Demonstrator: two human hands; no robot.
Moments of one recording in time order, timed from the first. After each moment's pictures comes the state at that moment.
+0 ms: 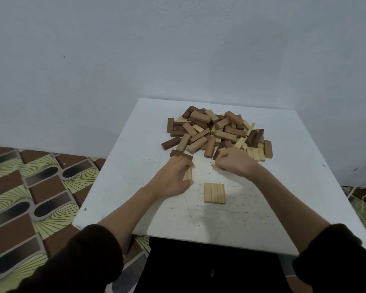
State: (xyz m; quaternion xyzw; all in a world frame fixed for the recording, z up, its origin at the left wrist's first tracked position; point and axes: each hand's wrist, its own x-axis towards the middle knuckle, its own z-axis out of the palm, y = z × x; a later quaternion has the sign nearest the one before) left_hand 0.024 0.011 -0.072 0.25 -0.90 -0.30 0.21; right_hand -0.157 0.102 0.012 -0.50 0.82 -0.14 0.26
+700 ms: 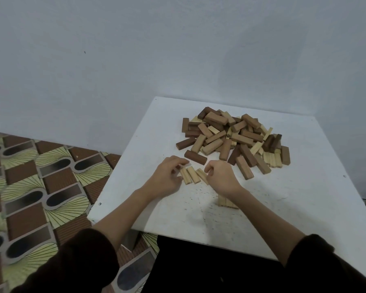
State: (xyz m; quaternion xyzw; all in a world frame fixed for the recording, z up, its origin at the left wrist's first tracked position) left_hand 0.062 -0.008 -0.079 0.32 -0.85 -0.32 0.27; right_hand -0.101 0.077 -0.043 -0.52 0.80 -0.21 0.20
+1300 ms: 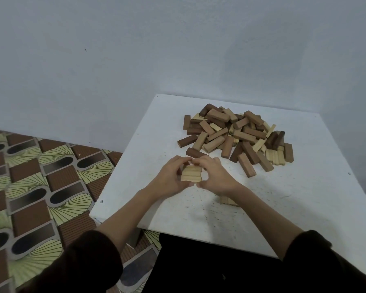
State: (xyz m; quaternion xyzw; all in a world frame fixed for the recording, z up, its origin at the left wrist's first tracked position) left_hand 0.058 -0.006 -0.089 0.29 -0.86 -0.33 0.25; right_hand -0.097 0.074 -0.055 -0.63 0.70 -0.22 0.26
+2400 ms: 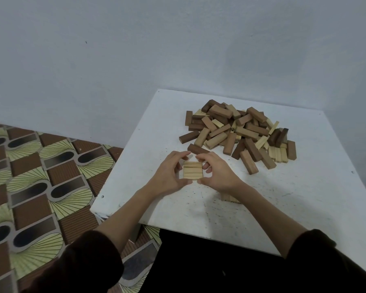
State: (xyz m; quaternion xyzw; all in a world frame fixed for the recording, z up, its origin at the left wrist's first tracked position) left_hand 0.066 -0.001 -0.089 0.29 -0.83 -0.37 0.29; right_hand -0.101 0.076 -0.059 -0.62 0.69 -0.26 0.27
